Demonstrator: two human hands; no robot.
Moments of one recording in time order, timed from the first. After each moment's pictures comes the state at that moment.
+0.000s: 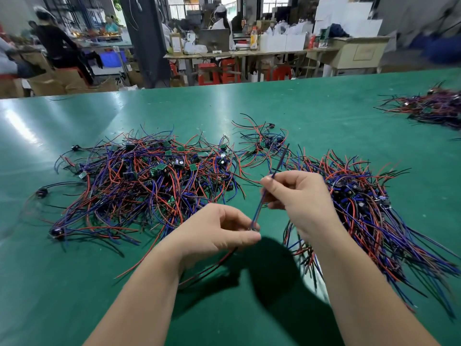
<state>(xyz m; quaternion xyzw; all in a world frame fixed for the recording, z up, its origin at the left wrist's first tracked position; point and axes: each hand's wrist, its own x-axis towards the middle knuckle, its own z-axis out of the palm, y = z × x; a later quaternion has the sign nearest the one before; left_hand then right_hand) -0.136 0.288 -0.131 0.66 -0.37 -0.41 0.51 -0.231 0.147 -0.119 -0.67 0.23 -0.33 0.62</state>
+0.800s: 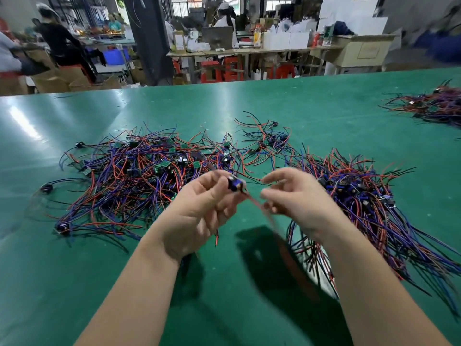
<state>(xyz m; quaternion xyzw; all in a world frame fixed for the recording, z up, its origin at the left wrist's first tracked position) -0.127 0.296 -0.114 0.37 -0.25 -0.45 0.77 -0.233 0.142 -0.119 -0.69 0.23 -0.22 0.65</state>
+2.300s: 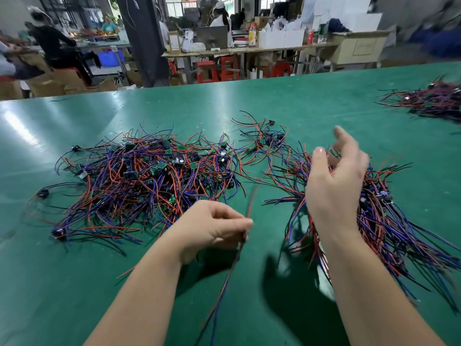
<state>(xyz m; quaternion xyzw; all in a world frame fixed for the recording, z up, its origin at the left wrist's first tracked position) -0.130 0.290 -0.131 0.67 -0.27 -0.44 0.54 -0.241 0.134 -0.111 -0.64 0.35 -0.57 0.39</state>
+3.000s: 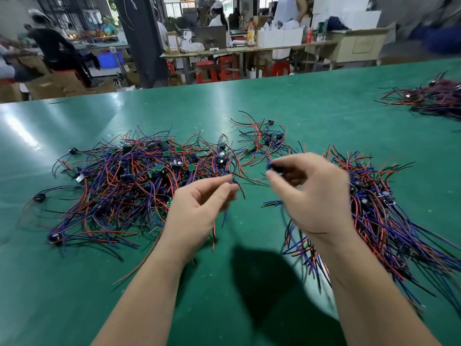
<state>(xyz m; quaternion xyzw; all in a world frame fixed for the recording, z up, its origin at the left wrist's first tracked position) -0.130 0.283 -0.127 0.65 -0.31 -0.17 0.67 -0.243 0.149 -0.105 -0.80 0.21 -0.47 0.30</state>
